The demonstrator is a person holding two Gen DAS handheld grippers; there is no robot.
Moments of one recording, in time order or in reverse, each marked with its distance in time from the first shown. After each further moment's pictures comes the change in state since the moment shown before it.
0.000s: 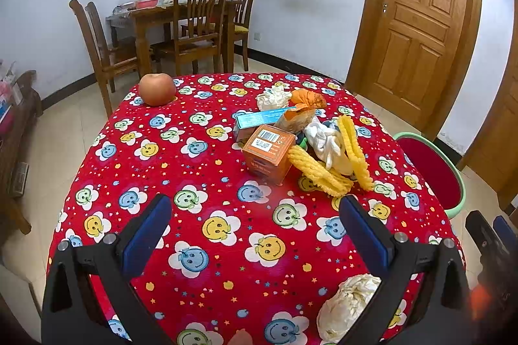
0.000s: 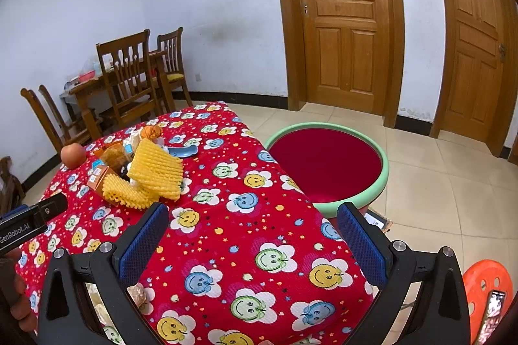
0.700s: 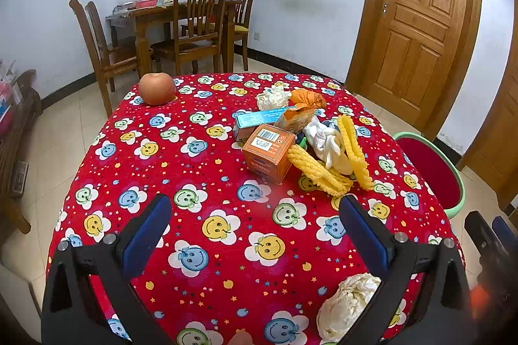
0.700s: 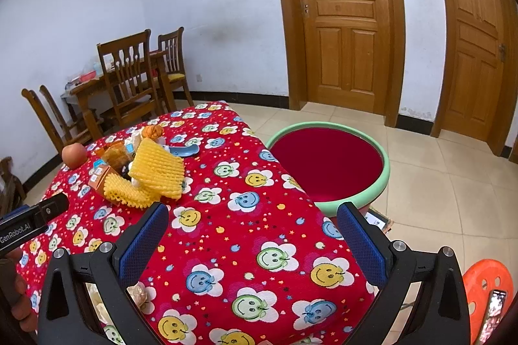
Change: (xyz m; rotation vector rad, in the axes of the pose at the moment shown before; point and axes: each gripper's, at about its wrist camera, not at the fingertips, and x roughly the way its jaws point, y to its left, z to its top) left arm 0.000 0.001 -0.001 -0.003 0.000 -0.003; right arm -0.002 -0.001 0.001 0.004 0.000 0.004
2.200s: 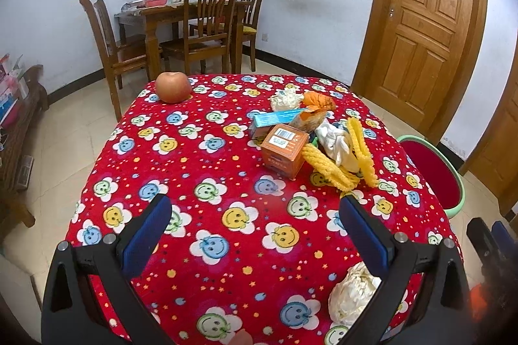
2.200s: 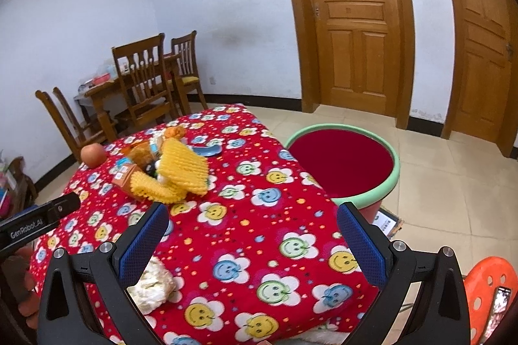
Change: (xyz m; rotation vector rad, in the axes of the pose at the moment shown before) left arm -0.022 0.017 -0.004 -0.031 0.001 0.022; right arm -0.023 0.018 -0.009 -0.013 -0.018 0.065
